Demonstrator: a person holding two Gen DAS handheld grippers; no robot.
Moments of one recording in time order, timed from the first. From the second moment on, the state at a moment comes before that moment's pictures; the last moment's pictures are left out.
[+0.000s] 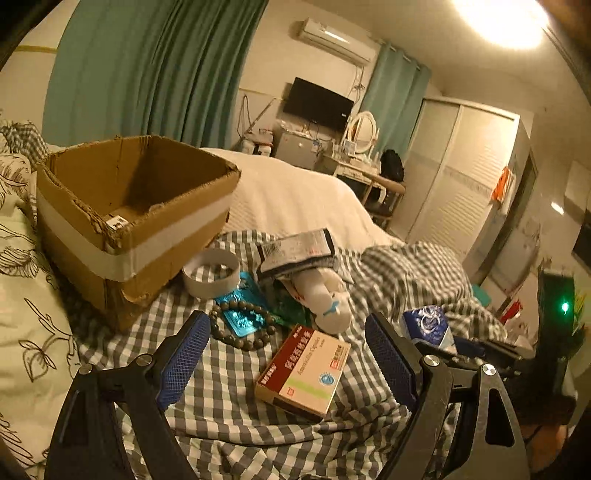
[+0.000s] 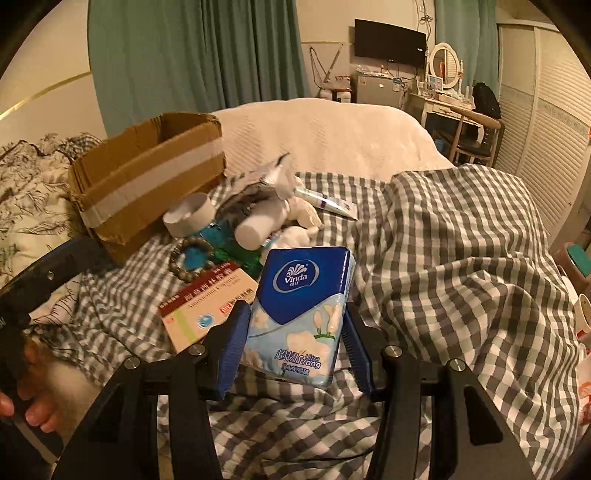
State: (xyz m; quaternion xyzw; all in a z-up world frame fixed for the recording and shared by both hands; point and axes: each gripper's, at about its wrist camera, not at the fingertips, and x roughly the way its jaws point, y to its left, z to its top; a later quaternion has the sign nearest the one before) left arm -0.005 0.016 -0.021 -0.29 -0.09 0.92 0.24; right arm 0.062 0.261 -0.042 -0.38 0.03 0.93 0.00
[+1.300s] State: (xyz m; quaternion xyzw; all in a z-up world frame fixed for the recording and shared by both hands) left arm -0.146 -0.106 0.077 -0.25 -0.10 0.96 0.01; right arm -0.097 0.098 0.101 -0.25 -0.03 0.95 -0.19
